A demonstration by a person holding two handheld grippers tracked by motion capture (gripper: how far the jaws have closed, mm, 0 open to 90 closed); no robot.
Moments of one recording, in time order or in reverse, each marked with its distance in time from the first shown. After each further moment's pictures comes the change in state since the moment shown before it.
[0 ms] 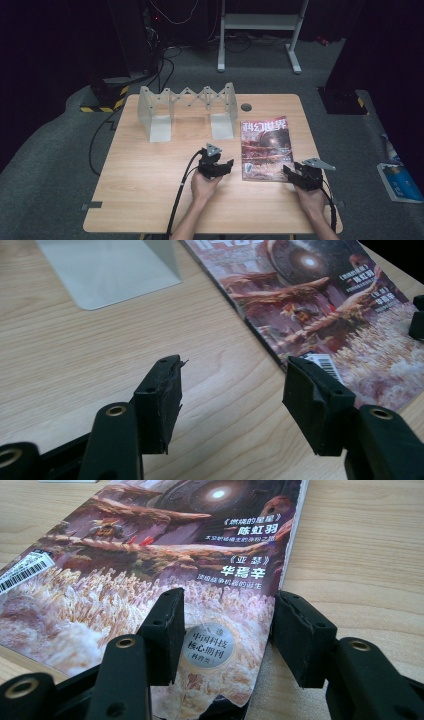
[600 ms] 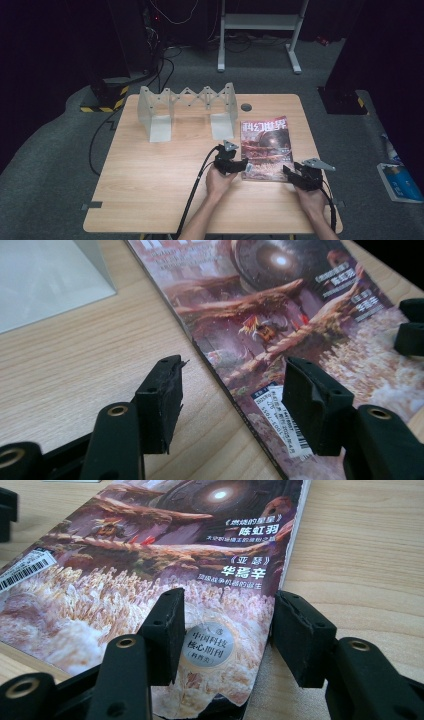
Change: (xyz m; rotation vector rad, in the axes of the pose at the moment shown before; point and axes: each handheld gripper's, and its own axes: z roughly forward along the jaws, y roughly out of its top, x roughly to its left) left arm -0.026 0.017 0.042 0.059 -0.037 0.022; right arm 0.001 -0.001 0.000 -0.005 0.003 -0.010
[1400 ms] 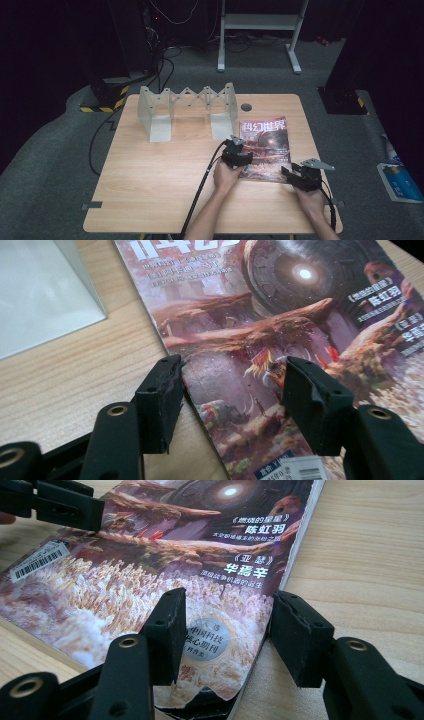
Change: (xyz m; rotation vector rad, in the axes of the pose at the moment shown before) left arm -0.002 0.014 0.035 -0.011 0.065 0.004; right arm 0.001 0.000 0.000 0.010 0.053 -0.008
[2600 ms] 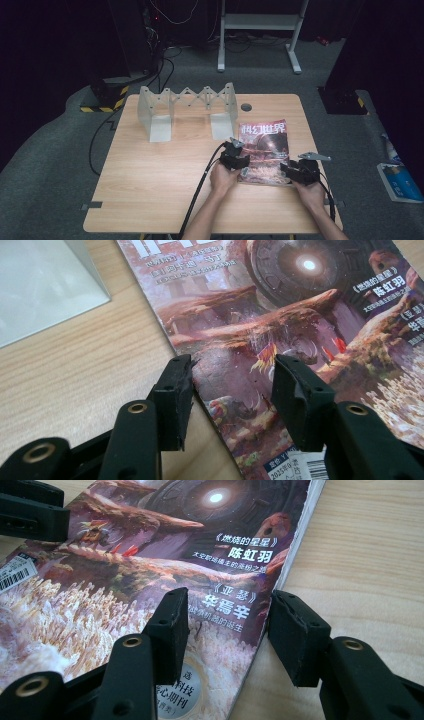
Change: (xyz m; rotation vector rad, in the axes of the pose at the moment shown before) left arm -0.002 -0.006 -0.014 0.046 -0.008 0.031; right arm -0.003 0.018 0.010 0.096 0.007 0.009
